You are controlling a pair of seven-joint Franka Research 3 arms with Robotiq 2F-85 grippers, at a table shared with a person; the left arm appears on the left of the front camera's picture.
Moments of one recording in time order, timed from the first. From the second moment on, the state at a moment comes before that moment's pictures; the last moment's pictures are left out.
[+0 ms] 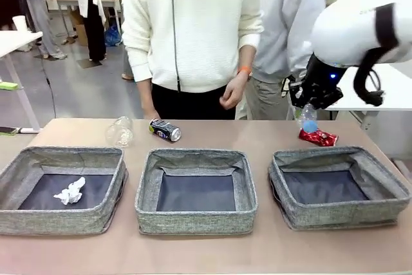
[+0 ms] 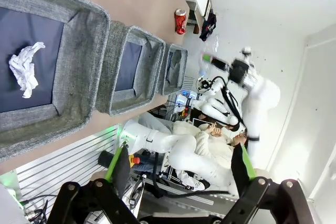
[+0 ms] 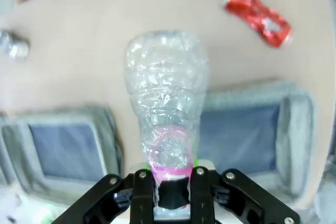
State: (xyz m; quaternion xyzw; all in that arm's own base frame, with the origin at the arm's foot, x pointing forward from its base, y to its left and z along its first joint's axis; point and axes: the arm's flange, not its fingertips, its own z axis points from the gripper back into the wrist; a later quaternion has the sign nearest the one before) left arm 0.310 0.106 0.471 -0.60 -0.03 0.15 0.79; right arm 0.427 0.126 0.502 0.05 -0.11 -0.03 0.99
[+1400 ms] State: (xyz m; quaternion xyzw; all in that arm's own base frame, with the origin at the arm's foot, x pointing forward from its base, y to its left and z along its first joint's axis) left arm 0.310 0.106 0.471 -0.60 -0.03 0.15 0.79; right arm 0.267 0.365 0.663 0.02 -0.06 0.03 1.00
